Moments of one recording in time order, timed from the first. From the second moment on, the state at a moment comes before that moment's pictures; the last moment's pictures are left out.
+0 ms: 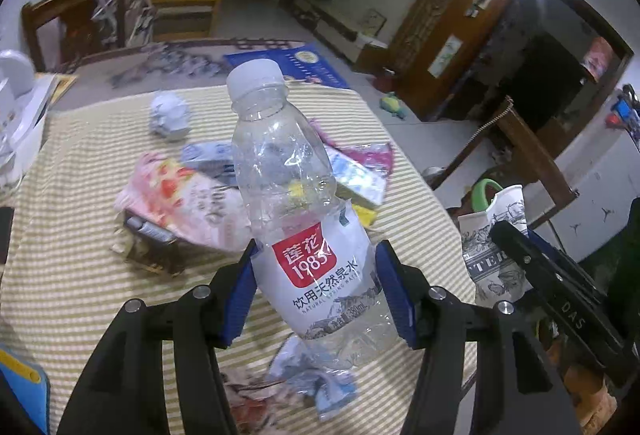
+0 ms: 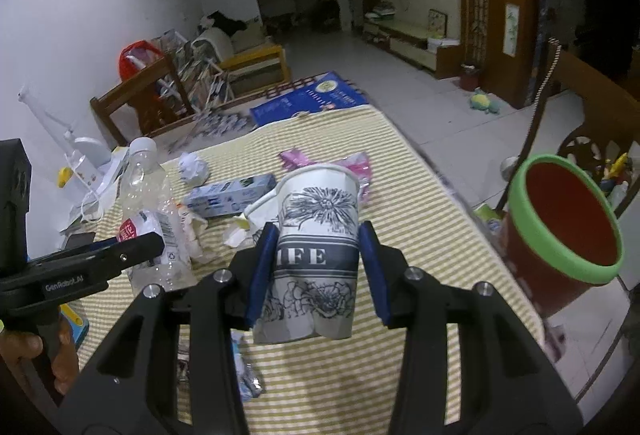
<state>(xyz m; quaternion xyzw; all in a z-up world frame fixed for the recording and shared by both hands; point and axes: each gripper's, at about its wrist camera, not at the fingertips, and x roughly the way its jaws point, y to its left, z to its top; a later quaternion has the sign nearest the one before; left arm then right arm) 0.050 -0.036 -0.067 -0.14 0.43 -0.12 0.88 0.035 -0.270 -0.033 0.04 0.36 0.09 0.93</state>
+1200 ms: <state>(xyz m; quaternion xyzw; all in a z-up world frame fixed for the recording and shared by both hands) 0.083 -0.175 -0.099 -0.10 0.50 -0.14 0.85 0.072 -0.436 -0.037 0.10 0.36 0.04 0.93</state>
